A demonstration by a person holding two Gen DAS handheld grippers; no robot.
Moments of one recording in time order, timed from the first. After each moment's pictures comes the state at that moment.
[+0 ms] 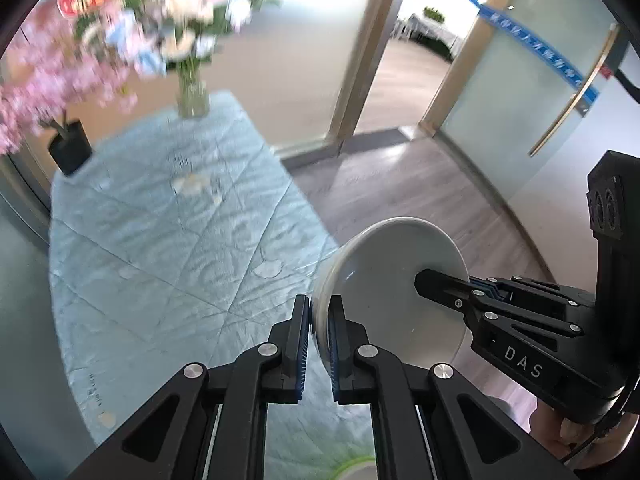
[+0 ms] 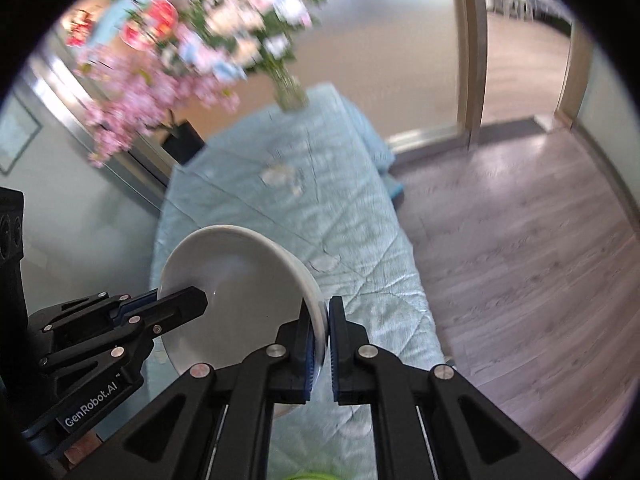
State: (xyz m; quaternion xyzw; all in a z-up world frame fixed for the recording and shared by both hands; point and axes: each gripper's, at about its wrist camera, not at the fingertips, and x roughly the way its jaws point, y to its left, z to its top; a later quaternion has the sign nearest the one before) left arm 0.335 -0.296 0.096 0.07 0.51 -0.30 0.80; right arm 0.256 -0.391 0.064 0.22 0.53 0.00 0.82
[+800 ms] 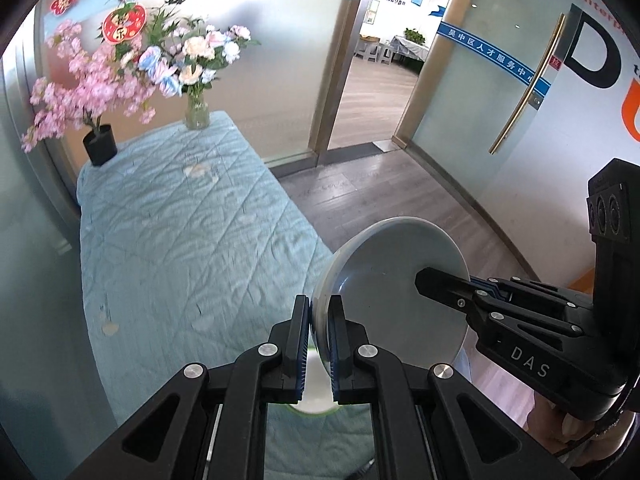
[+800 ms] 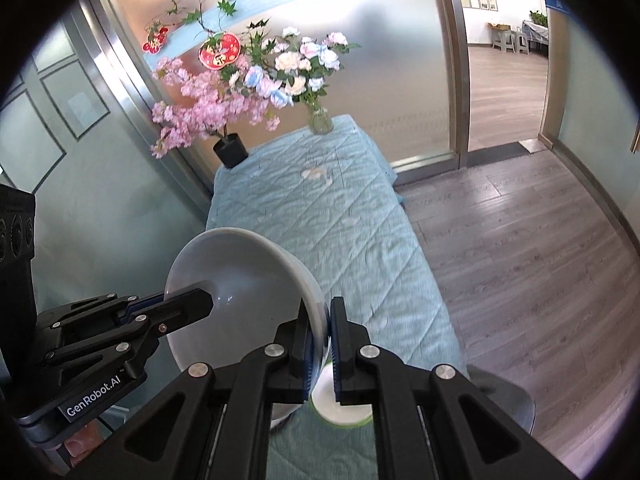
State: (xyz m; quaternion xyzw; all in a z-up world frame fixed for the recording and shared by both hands) left arm 0.056 -0.193 0.191 0.07 0.47 -0.32 0.82; right arm 0.065 -0.333 0.168 0.21 0.48 0.00 0.85
